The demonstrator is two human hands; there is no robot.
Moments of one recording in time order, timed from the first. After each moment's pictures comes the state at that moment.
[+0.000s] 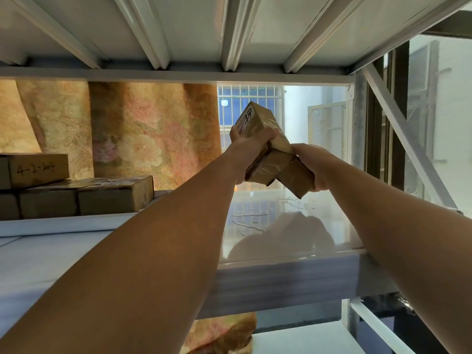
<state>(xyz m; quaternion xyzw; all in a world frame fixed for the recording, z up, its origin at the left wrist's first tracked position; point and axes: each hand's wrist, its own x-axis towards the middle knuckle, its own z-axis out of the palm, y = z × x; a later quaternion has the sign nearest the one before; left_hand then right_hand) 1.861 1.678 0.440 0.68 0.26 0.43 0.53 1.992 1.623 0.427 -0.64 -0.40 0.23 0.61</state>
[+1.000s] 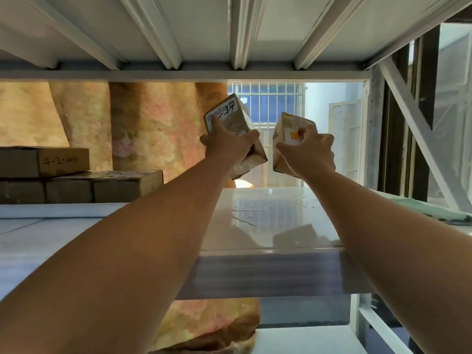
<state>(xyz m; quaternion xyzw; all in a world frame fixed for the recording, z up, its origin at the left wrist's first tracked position) 1.847 1.679 0.442 0.67 0.42 0.54 0.27 1.984 1.634 0.422 -0.69 -0.43 -0.11 0.57</state>
